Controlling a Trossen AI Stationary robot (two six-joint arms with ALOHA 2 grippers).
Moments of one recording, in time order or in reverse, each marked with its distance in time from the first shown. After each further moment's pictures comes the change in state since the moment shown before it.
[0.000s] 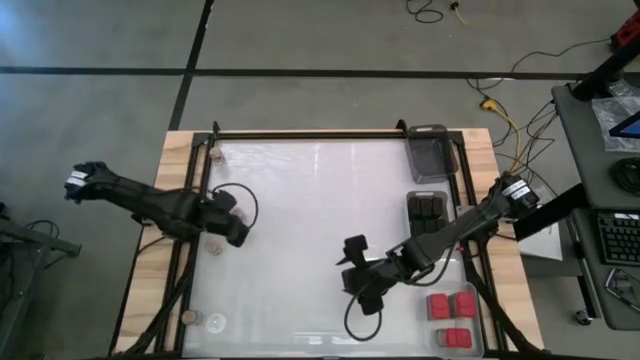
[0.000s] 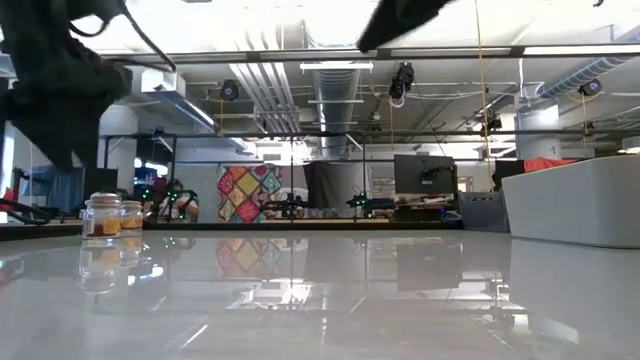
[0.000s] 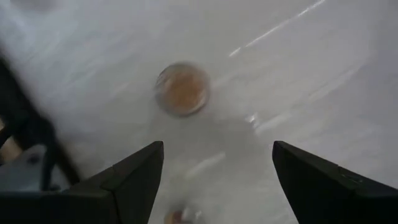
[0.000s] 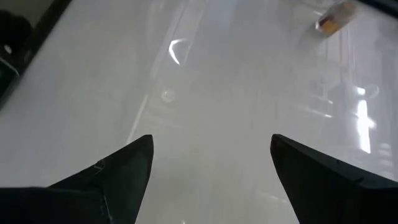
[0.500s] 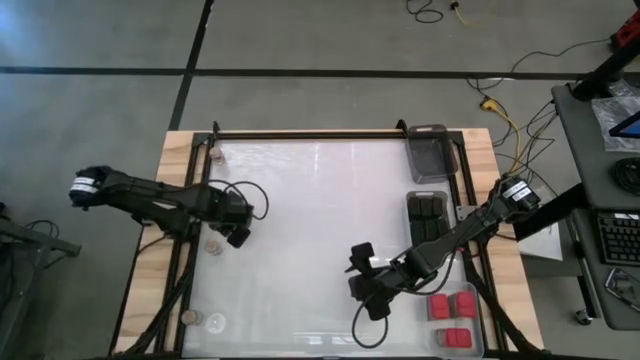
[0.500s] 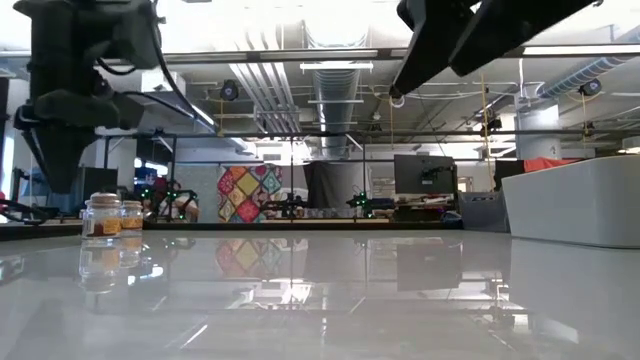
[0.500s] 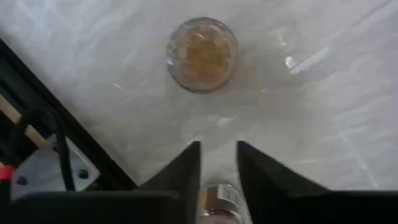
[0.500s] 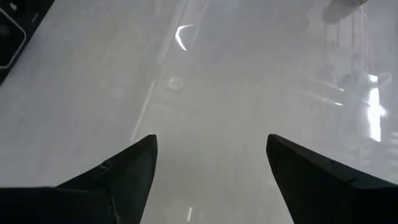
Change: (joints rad) left arm 0.191 0.142 -0.004 -0.024 0.182 0.287; right arm 0.048 0.000 -0.108 0.038 0.000 0.068
